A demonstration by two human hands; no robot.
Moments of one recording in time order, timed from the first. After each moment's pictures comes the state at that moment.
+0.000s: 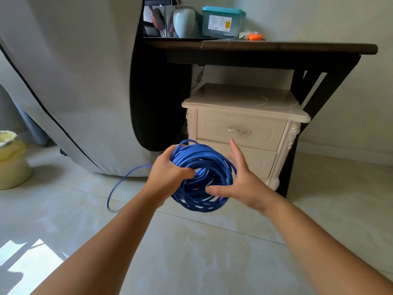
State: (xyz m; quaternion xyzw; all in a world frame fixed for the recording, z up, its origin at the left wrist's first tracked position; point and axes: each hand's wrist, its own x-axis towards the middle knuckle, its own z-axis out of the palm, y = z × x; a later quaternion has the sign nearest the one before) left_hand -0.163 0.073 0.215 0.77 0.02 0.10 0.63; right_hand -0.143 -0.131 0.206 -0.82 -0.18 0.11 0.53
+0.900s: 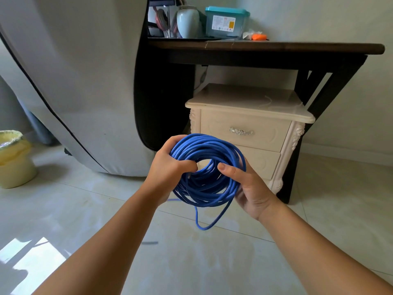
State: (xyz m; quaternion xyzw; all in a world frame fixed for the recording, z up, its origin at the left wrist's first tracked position) left_hand -0.168 0.078 0.228 0.71 -0.02 0.11 0.69; right_hand -0.147 -0.112 0.208 -0.58 -0.20 0.14 0.78
